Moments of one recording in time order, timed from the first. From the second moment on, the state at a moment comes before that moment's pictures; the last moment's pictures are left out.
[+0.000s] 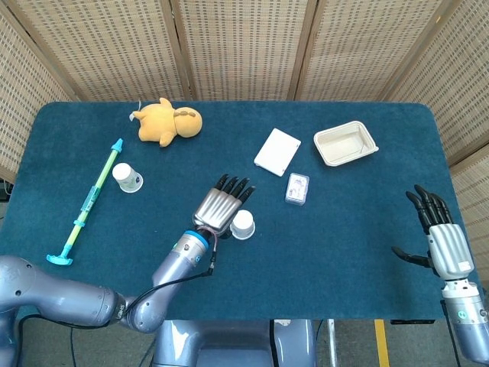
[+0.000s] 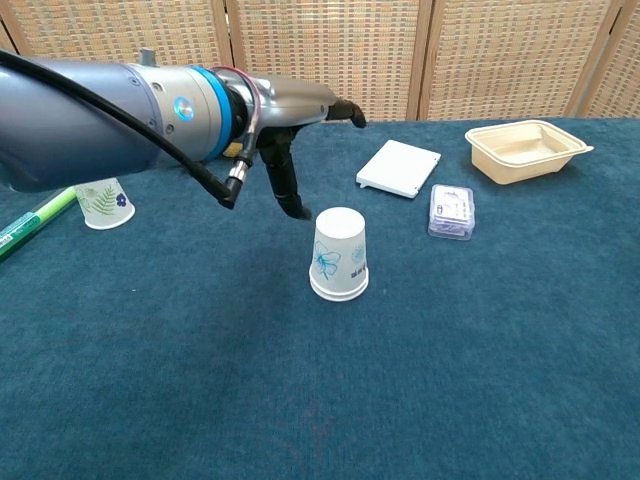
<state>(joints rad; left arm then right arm) -1.21 -1.53 -0.23 -1.83 0.46 1.15 0.91 0.22 -1.20 0.11 -1.41 -1.55 1.49 0.35</state>
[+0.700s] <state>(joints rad) -0.92 -1.18 -0.10 -1.75 0.57 1.19 0.65 0.22 -1.20 0.10 -1.44 -1.57 1.50 0.30</state>
